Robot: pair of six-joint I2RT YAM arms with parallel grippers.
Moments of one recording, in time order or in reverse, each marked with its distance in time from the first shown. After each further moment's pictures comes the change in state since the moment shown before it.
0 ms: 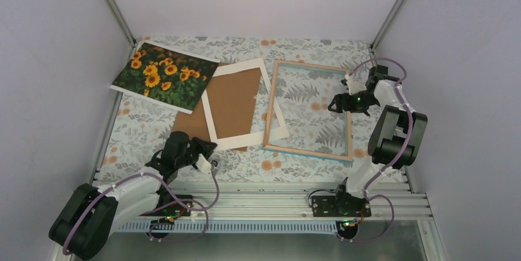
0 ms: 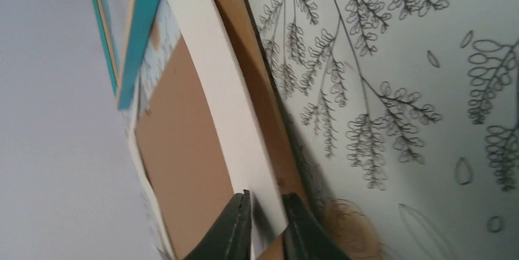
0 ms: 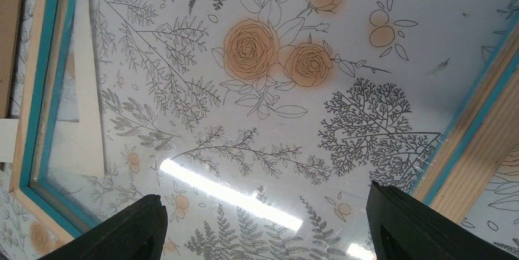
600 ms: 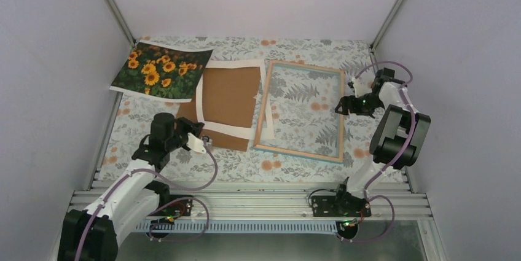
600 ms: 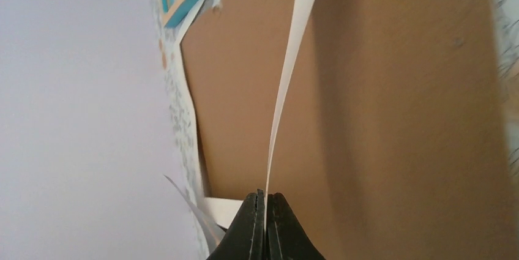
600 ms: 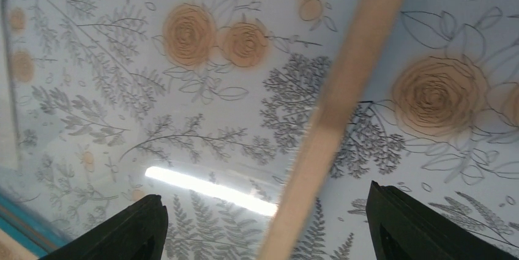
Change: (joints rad) left arm 0.179 -0.131 0.240 -0.322 0.002 -0.056; right arm -0.056 0.004 -0.015 0.019 0.057 -0.005
